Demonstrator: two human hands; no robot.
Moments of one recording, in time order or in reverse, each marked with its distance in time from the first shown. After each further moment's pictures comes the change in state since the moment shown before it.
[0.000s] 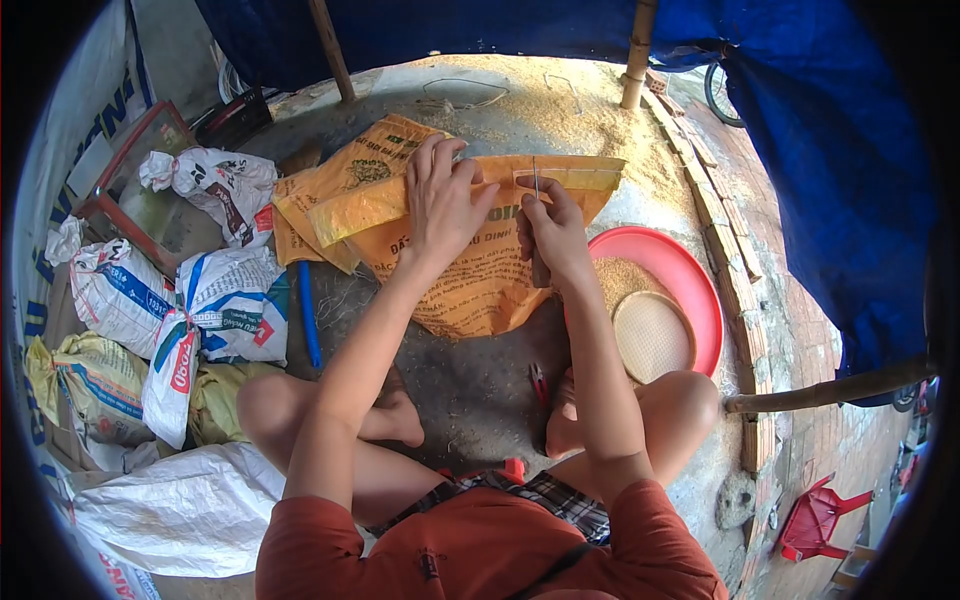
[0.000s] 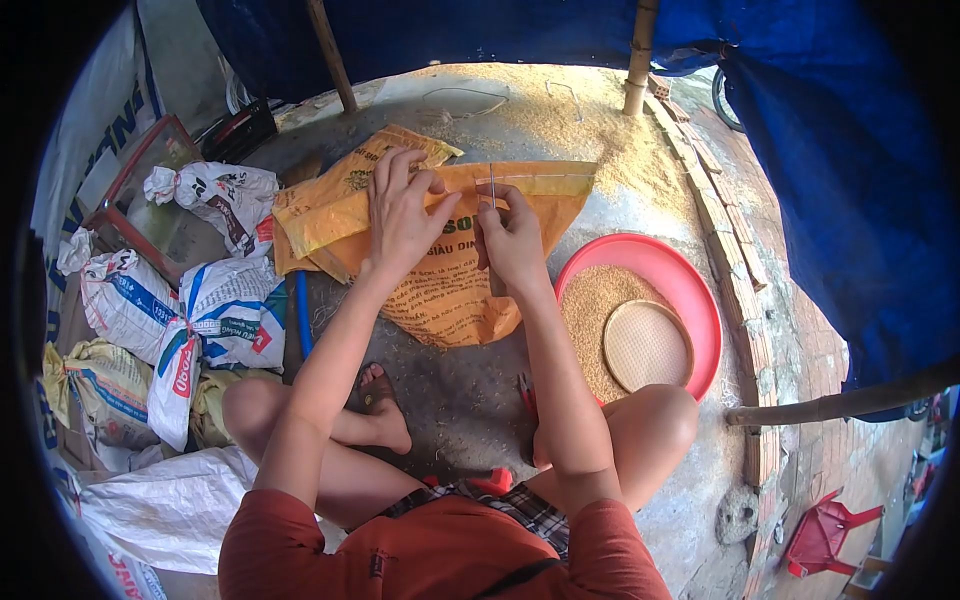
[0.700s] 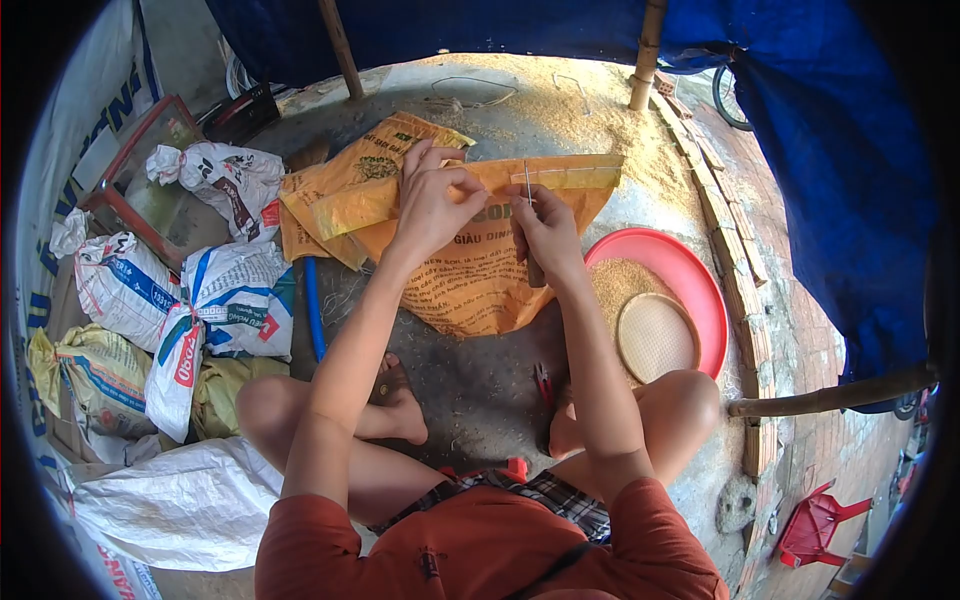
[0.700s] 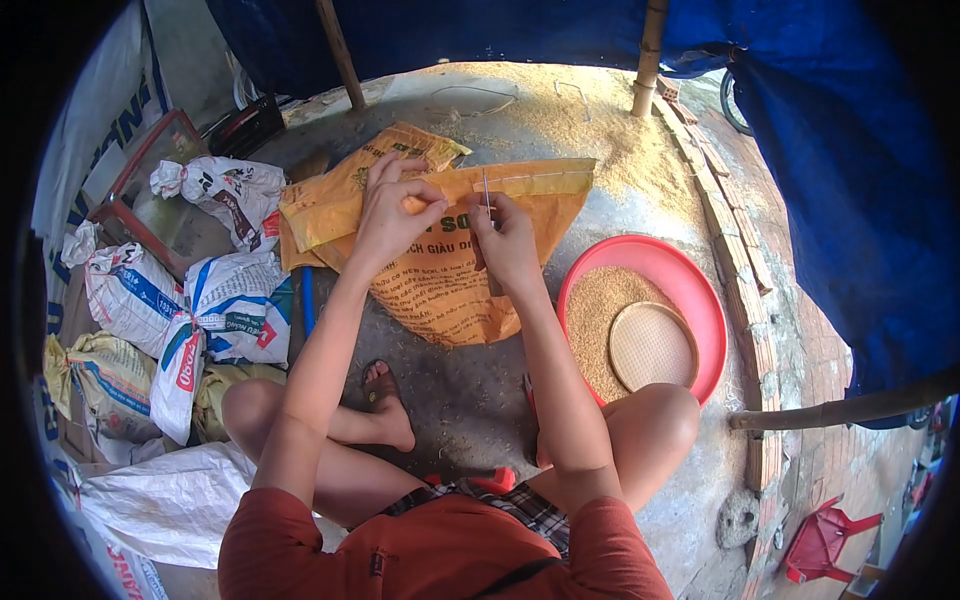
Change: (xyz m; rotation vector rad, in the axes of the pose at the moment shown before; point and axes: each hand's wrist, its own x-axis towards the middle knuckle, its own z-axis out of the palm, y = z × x) left_hand -0.003 -0.023 -0.015 -0.239 -0.221 -0.223; right_hand 0.006 0.018 0.009 -0.025 -0.045 -0.024
